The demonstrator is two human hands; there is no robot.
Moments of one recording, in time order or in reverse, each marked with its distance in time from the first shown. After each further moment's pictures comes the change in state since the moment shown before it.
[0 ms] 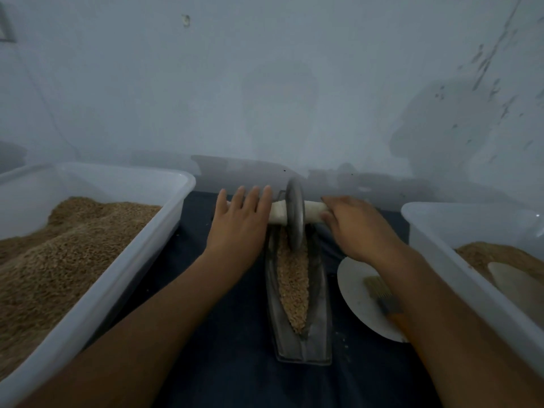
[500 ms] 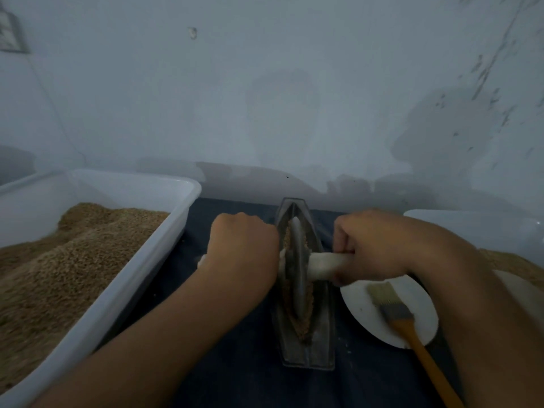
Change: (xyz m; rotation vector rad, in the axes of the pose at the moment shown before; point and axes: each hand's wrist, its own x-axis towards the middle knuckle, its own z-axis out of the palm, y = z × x) left_hand -0.035 0.020 -0.086 0.250 -0.248 0.004; right_hand -0.033 -0.036 -0.083 -0.109 -0.504 -0.083
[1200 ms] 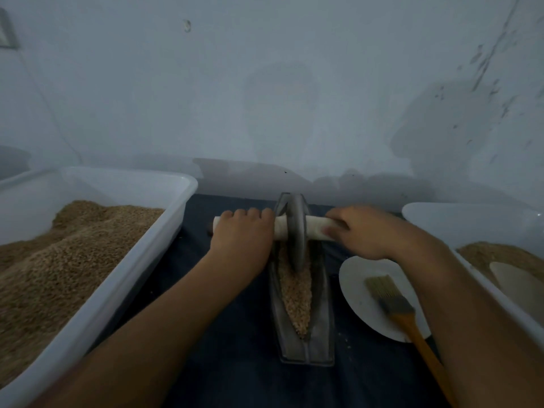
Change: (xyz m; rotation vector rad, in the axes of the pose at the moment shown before) left_hand 0.037 0.003 0.053 -0.196 0.184 0.037; right_hand 0.047 0.031 0.033 0.147 0.149 0.051
